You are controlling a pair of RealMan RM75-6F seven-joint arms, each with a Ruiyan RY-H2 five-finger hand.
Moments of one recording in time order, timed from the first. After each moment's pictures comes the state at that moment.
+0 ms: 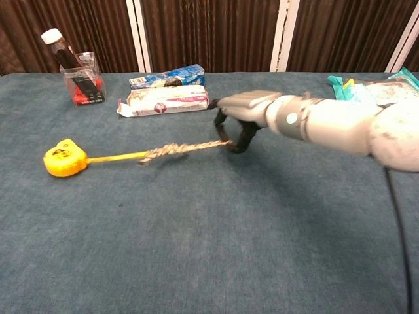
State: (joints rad) left arm 0.06 -1.02 -0.09 -1.61 1.44 1.64 -0.05; right arm 1.08 -1.70 0.17 -1.19 -0.88 0.71 -0.45
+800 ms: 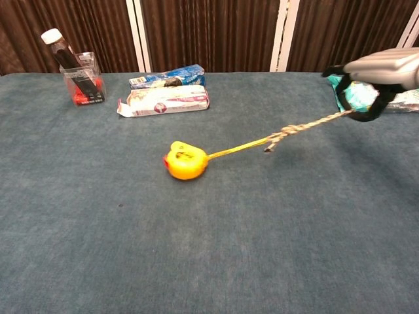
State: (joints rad) left arm 0.04 -1.03 -0.08 -1.61 1.44 1.62 -0.01; right arm 0.85 -1.24 0.05 -1.44 -0.97 0.82 -0.40
